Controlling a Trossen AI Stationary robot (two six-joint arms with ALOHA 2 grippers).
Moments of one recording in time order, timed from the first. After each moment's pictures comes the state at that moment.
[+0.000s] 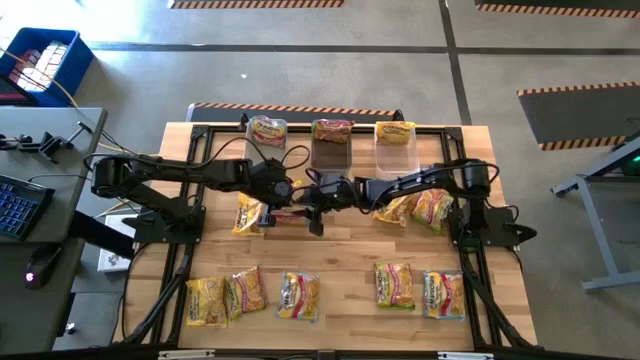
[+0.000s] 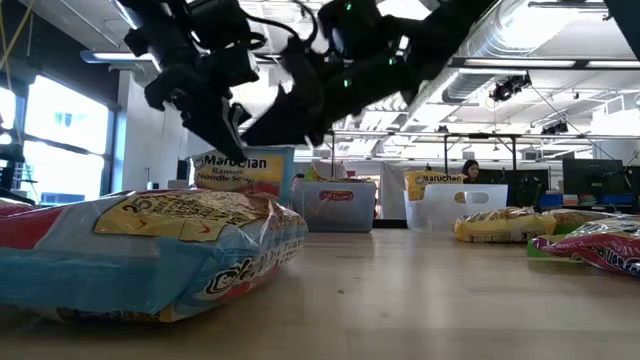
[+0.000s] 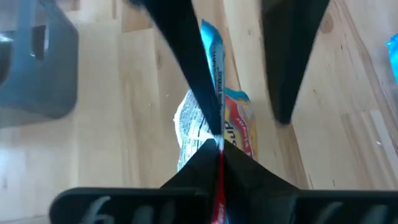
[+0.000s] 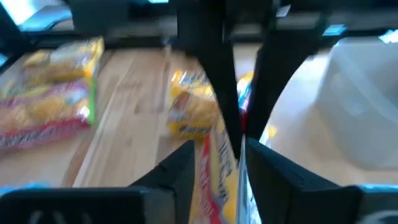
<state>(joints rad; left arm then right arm) 0.20 1.37 0.83 -0.41 0.13 0.33 -0.06 1.95 1.18 0.34 -0.09 0.00</state>
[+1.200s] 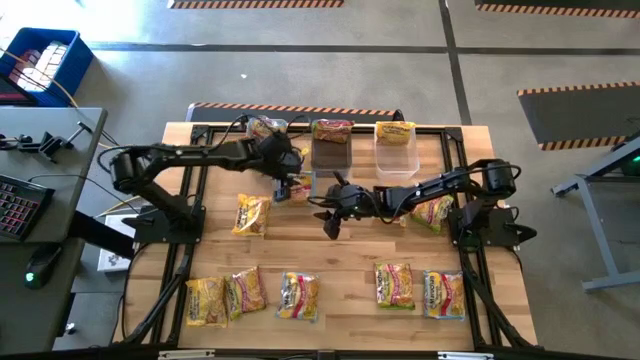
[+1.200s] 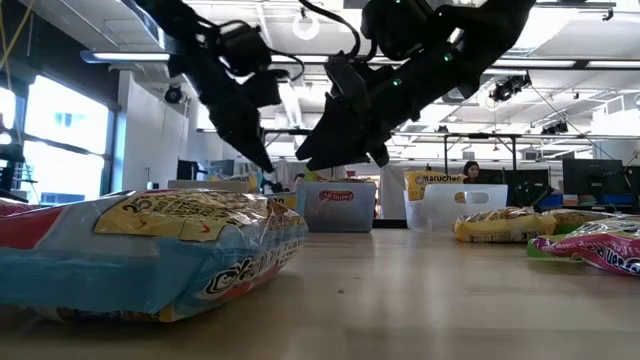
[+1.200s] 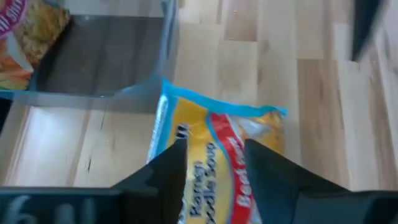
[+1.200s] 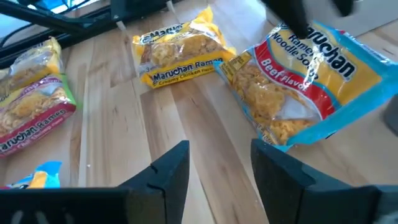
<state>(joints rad) 0.41 1.53 0.95 -0.34 0.14 0.31 0.00 1.78 0.93 0.31 0.12 0.36</state>
